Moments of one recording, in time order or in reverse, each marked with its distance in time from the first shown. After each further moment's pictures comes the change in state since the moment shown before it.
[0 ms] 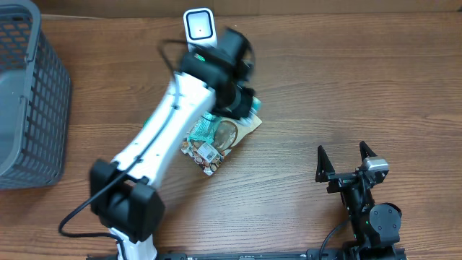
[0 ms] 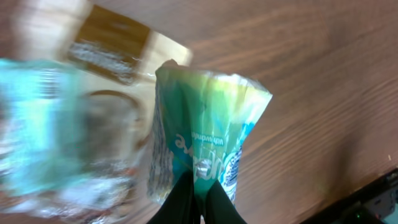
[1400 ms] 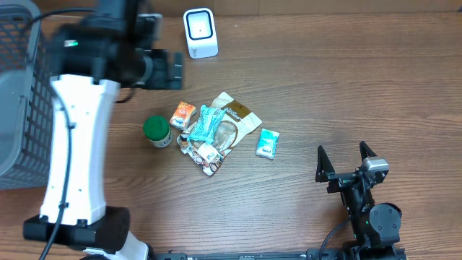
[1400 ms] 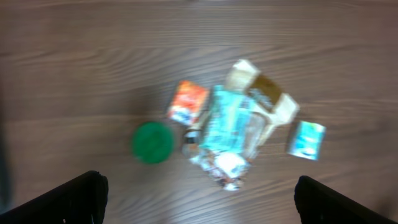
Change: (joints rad) left arm 0.446 -0.158 0.394 -0.391 -0.135 0.180; right arm 0.000 0.000 0.000 0.000 0.000 -0.001
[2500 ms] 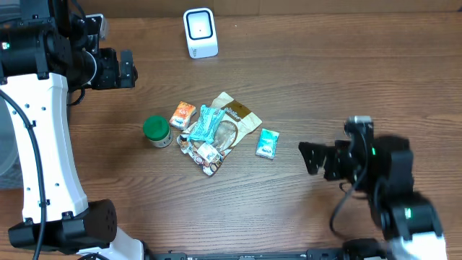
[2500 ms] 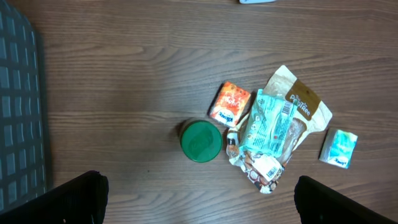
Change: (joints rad) left arm 0.244 0.007 0.000 -0.014 0.074 0.163; right arm 0.000 0.823 0.748 -0.664 -0.324 0.135
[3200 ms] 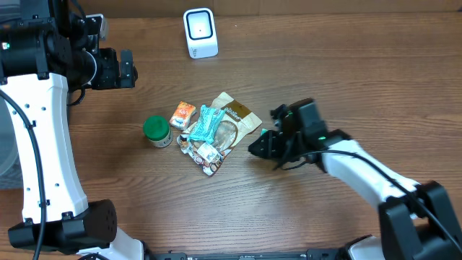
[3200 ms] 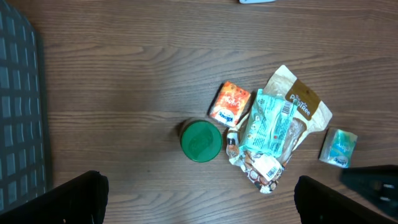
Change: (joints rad) left arm 0.000 0.000 0.000 0.001 0.000 0.000; right arm 0.281 0.756 0.049 0.411 -0.264 0.319
